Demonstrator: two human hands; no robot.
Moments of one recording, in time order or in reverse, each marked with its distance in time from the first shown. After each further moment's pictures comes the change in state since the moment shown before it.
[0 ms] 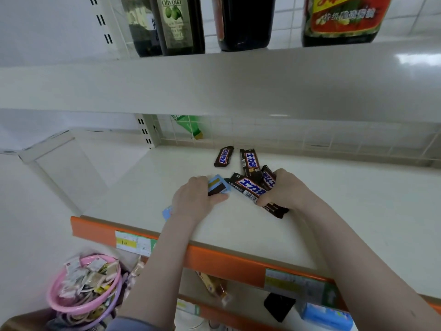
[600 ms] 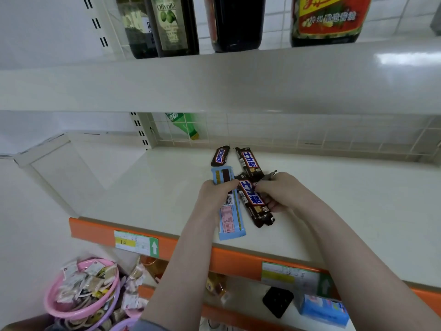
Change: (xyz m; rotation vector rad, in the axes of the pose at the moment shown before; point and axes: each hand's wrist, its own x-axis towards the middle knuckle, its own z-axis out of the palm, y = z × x) left_hand -0.012 0.042 0.008 -1.241 -0.196 -0.386; right_hand -0.009 0.002 0.001 0.374 -0.071 0.028
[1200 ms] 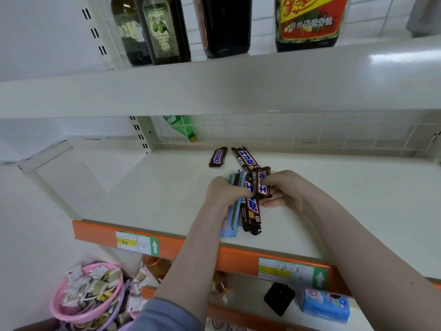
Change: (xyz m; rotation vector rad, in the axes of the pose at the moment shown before) left_hand -0.002 0.009 0.022 0.329 -0.014 -0.010; right_hand 0.006 0.013 -0.015 0.449 -0.116 0.084
